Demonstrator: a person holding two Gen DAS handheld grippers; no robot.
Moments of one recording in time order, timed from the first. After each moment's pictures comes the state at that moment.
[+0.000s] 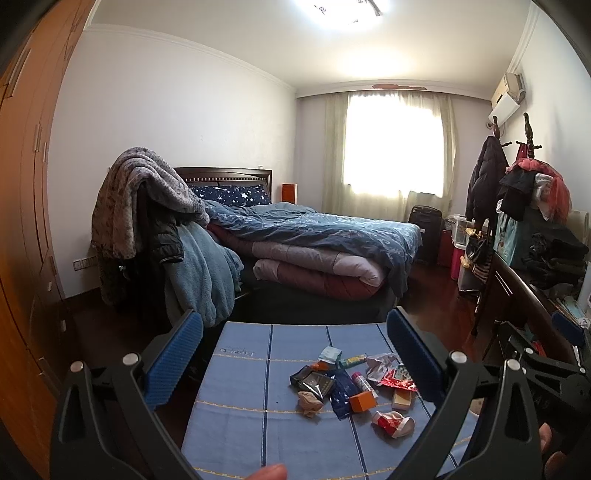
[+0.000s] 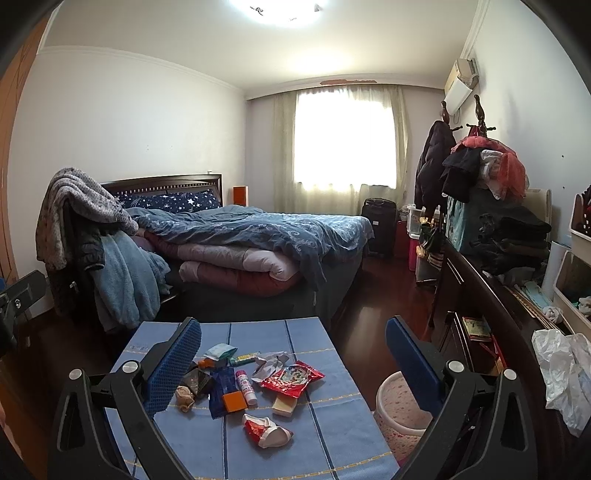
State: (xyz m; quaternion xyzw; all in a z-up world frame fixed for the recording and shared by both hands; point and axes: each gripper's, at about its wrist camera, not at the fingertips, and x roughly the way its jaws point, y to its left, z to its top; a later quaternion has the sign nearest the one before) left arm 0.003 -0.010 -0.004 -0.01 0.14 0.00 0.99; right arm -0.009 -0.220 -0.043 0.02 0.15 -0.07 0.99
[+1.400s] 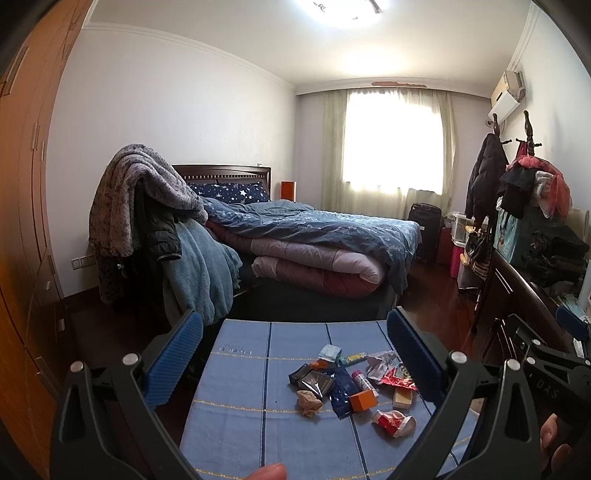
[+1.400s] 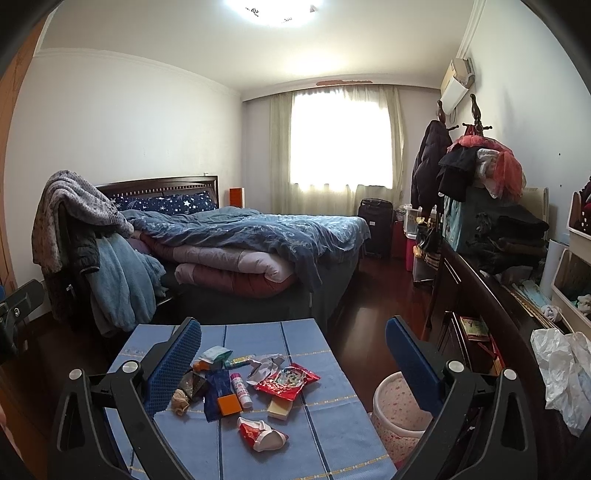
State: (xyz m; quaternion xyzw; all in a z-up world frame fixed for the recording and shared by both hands) left arm 0.010 -0.007 -0.004 -0.01 0.15 0.00 0.99; right arm -0.006 -0.227 -0.039 0.03 0.15 -0.07 0.99
